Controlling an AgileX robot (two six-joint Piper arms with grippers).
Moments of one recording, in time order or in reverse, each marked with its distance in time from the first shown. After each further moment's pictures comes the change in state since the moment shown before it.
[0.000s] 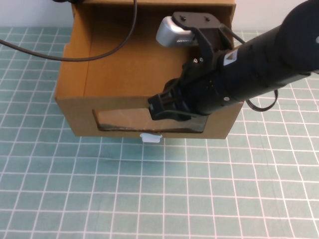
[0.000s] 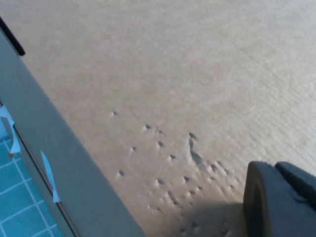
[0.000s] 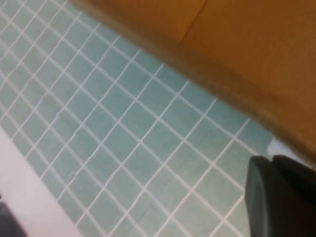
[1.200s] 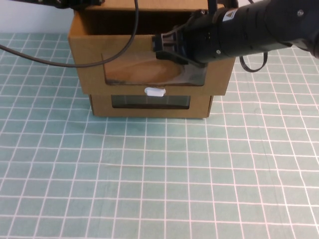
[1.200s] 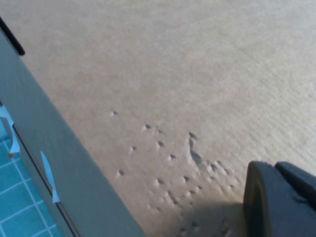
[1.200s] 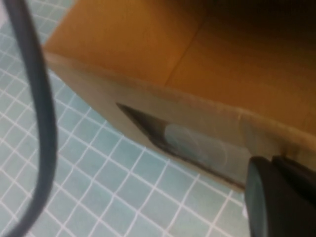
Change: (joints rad) right arm -0.109 0.157 -0.181 0.023 -0.228 -0.014; left arm 0.000 0.000 0.000 0.000 0.000 -0.001
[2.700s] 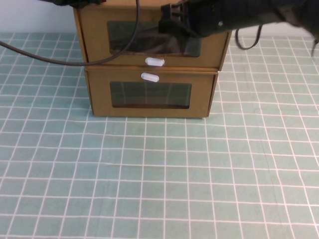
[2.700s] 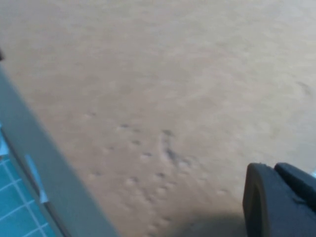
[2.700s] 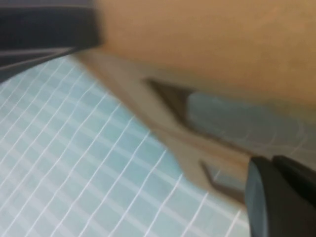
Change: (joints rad) right arm -0.124 0.203 -0.265 0.204 0.107 -0.162; left arm 0.000 0.000 -0.048 0.018 0.079 -0.002
